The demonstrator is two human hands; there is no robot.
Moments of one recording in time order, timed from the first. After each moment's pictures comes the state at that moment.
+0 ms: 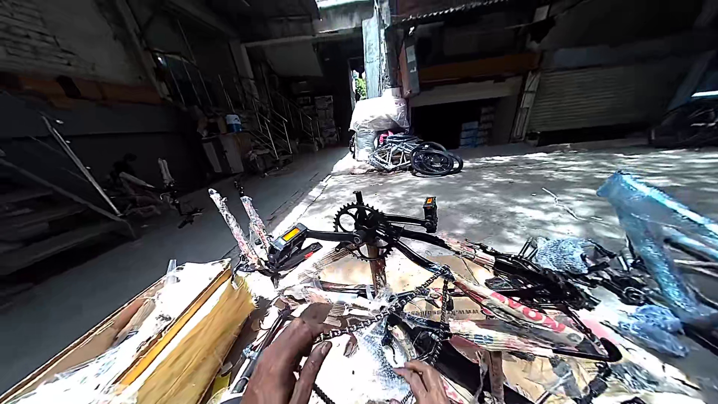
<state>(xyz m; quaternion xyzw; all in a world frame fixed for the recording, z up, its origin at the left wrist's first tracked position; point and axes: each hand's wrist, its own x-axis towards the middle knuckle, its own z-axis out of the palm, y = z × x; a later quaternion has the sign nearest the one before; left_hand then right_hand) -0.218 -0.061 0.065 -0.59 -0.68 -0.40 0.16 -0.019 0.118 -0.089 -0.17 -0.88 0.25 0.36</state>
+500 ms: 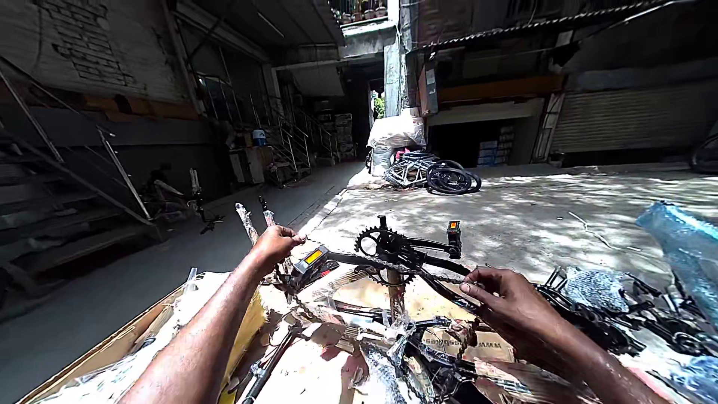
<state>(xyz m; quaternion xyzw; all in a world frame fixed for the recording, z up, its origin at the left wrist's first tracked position) -0.423 0.029 0.203 -0.30 -0.87 -0.40 -0.01 -0.040 0.327 0.106 -0.18 -0.90 0.26 0.30</state>
